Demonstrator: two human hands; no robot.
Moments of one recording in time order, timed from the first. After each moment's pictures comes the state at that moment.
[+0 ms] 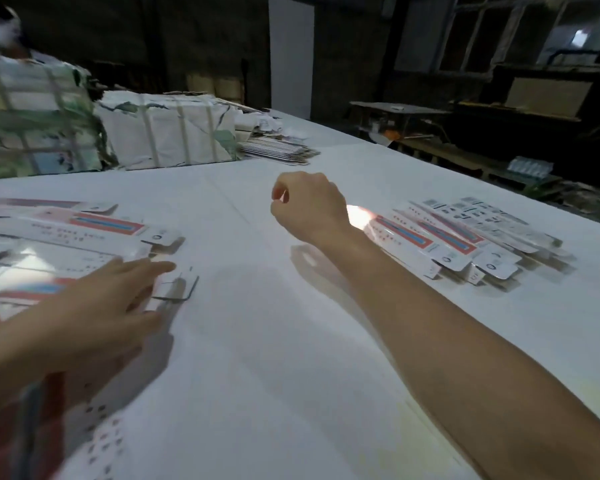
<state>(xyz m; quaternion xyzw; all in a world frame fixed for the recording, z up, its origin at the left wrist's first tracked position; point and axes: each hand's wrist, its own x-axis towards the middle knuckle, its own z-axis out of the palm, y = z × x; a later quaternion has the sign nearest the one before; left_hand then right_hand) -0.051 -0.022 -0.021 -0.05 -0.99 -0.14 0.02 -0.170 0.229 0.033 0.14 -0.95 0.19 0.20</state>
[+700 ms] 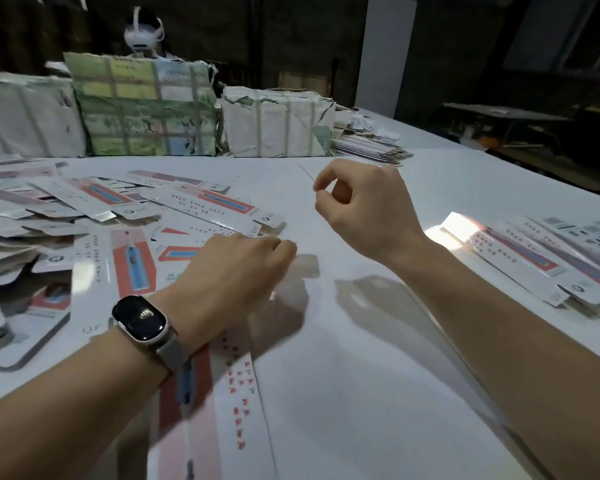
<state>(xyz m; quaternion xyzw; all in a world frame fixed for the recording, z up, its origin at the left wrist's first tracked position) -0.031 0.012 0.000 -0.10 -0.97 0.14 0.17 -0.112 0.173 0.042 0.31 -0.86 0.31 0.27</state>
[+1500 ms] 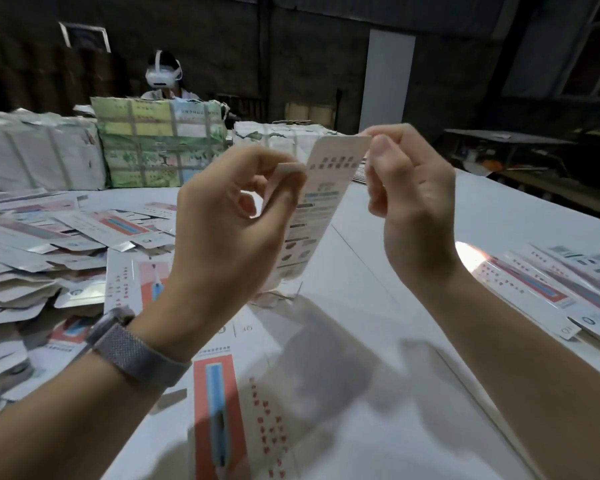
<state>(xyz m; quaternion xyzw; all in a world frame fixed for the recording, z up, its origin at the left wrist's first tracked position) -0.009 0.023 0.065 -0.14 -0.76 -0.40 0.49 -0.080 0.173 0.080 0.38 -0.64 0.60 0.28</state>
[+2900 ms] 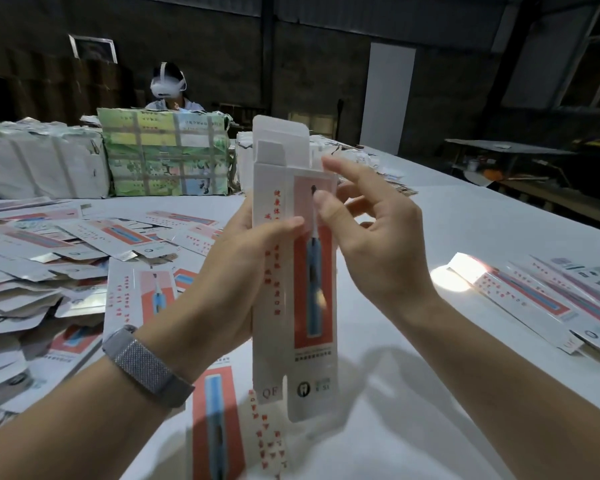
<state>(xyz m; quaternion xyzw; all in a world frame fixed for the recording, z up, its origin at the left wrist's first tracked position) -0.010 0.029 0.052 -0.09 -0.63 -0.76 0.15 -0.083 0.161 0.061 0.36 -0.71 0.51 0.31</state>
